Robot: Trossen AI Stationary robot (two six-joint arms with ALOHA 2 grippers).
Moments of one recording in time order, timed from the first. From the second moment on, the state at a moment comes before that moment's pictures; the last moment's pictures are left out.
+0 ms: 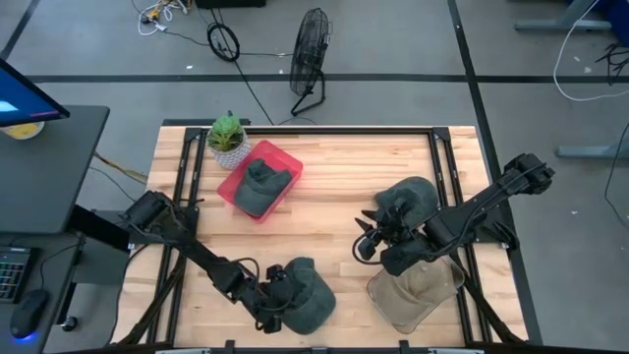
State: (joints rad) left arm -0.68 1.88 0.95 0.10 -0.34 -0.68; right arm 0.54 1.40 1.05 -0.65 0.95 0.99
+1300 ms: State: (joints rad) left arm -0.15 1.48 0.94 -0.86 -1.02 -1.56; right arm 0.54 1.40 1.05 -0.64 0.95 0.99
